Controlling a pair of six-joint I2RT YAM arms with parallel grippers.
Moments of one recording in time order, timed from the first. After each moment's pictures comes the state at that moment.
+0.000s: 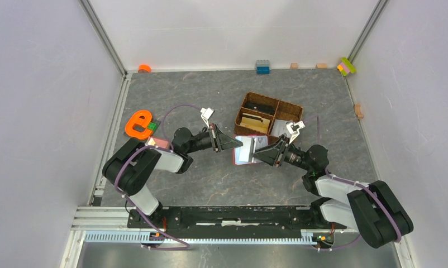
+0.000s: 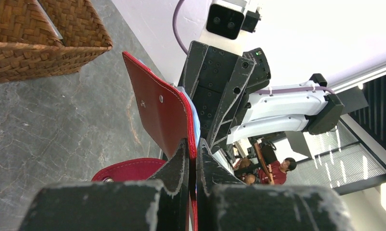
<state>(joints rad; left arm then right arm) -0.58 1.66 0.49 1.36 0.77 -1.19 0.37 1.16 0.14 1.14 -0.79 0.85</state>
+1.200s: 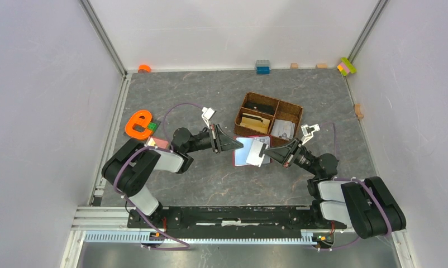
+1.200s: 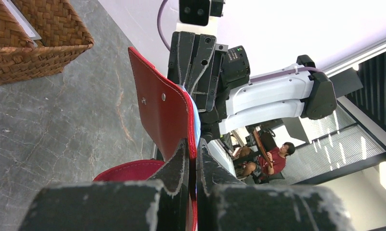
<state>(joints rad) -0.59 1.65 0.50 1.39 0.81 -1.19 0.21 1.23 0.03 1.47 -0.83 1.10</state>
